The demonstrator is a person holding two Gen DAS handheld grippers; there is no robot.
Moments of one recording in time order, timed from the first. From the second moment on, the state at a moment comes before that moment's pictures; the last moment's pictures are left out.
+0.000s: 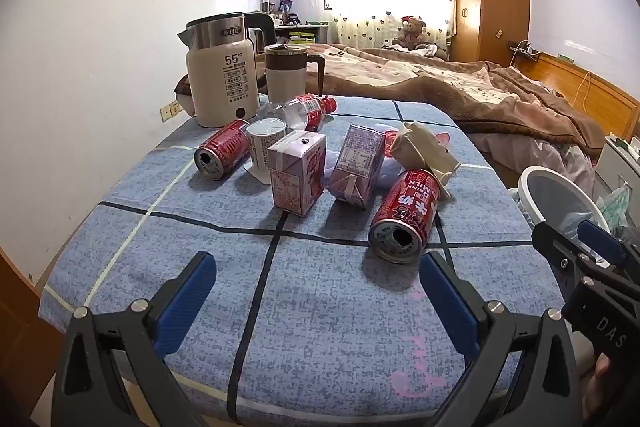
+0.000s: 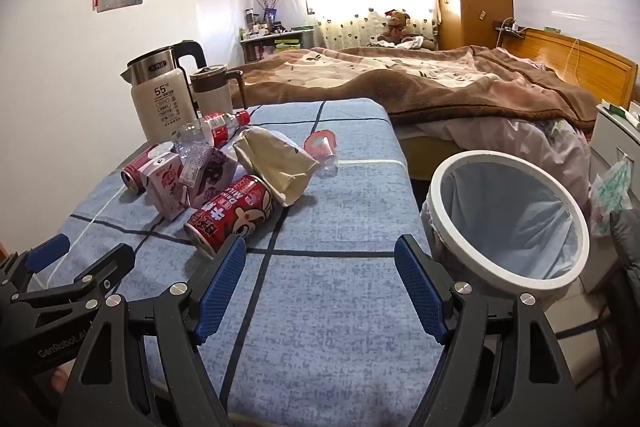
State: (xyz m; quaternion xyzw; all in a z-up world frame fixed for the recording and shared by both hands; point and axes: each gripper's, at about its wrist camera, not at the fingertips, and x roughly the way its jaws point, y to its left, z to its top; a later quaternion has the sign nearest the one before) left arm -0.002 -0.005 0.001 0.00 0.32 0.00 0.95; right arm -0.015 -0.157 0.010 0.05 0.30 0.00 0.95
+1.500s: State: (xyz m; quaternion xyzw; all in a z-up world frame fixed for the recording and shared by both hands) left arm -0.003 -0.012 0.003 0.01 0.31 -0.01 0.95; right arm -0.022 -0.166 0.013 0.05 0.30 -0.02 0.95
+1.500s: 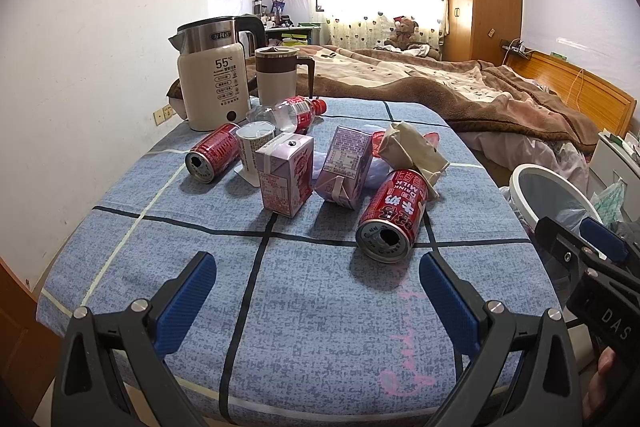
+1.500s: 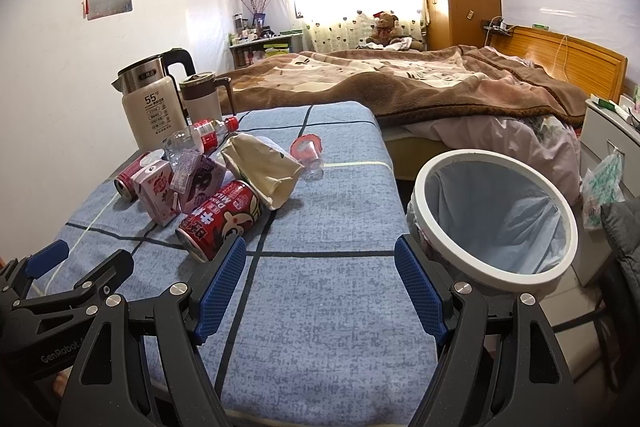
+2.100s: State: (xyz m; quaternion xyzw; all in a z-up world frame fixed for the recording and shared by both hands) left arm -0.005 -0.015 0.003 0.00 0.31 -0.01 0.95; right arm -0.022 -0.165 0.012 0.05 0.30 -0.02 0.95
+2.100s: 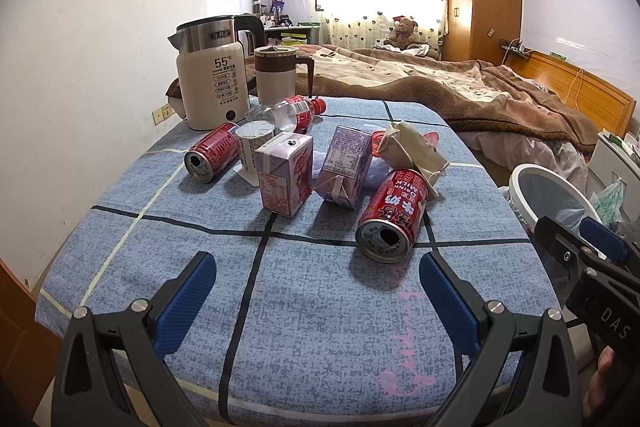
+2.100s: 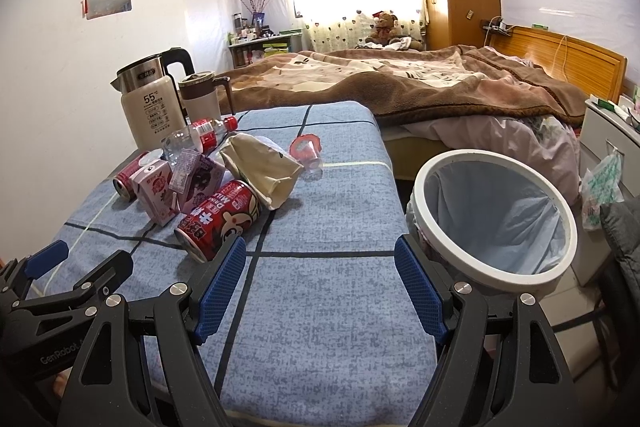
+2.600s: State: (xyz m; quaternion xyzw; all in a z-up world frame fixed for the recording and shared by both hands) left arm -0.004 -0.014 0.004 0.00 0.31 -0.02 0.95; right arm -0.022 -0.165 0.012 0.05 0.30 -0.02 0.95
